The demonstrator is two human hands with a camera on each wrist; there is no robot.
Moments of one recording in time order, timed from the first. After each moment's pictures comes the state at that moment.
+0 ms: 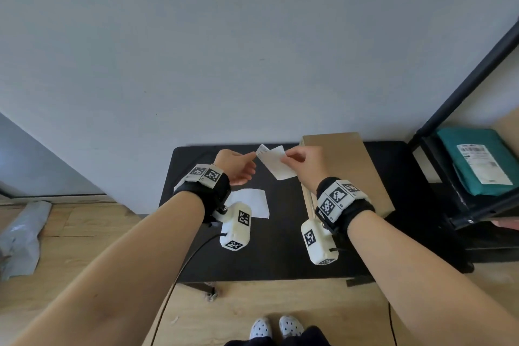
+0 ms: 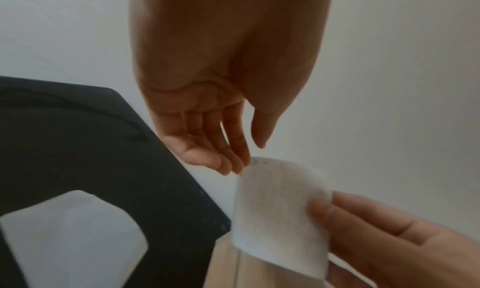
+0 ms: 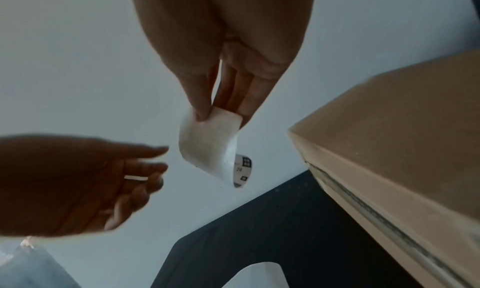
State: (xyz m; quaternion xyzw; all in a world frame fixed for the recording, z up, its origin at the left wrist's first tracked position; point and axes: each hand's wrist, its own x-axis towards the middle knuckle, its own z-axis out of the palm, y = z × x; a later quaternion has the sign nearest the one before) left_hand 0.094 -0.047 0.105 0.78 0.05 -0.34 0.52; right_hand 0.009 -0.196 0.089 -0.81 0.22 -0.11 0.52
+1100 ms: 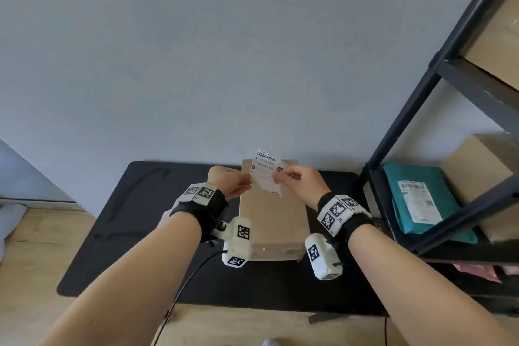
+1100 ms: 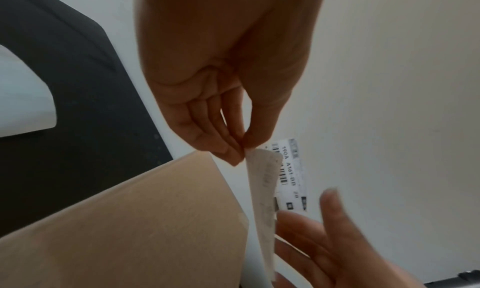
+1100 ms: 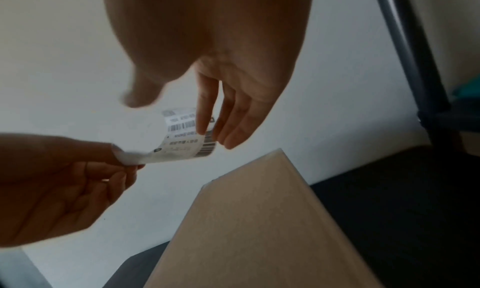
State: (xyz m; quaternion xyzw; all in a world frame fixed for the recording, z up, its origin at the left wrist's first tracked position) left_hand 0.025 -0.203 0.111 0.74 0.11 -0.27 0.61; right_hand -0.051 -0.366 0.105 -0.84 0.18 -0.01 0.50
